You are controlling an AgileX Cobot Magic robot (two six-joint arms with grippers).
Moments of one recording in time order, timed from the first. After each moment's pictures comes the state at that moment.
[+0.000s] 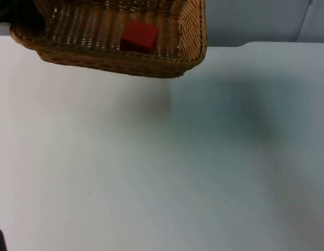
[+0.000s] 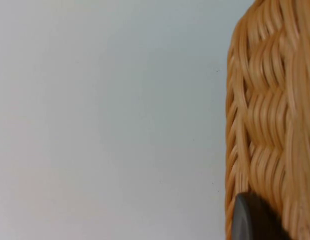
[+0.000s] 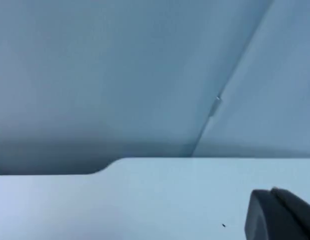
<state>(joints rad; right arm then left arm) 0.10 1.90 -1.94 -0.28 0.76 0.18 0.01 1.99 -1.48 -0.71 0.63 0.48</state>
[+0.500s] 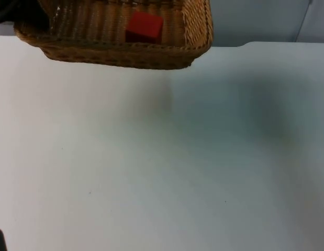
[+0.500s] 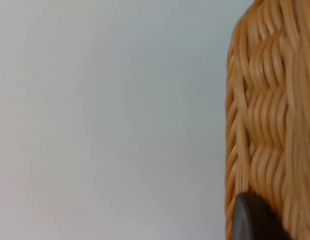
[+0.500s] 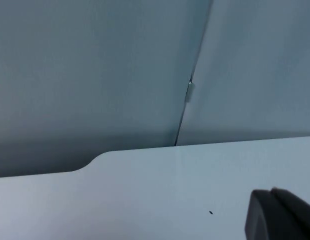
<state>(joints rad) 0.03 1.90 -1.94 -0.23 0.79 0.18 0.01 1.99 -1.48 -0.77 0.69 0.48</state>
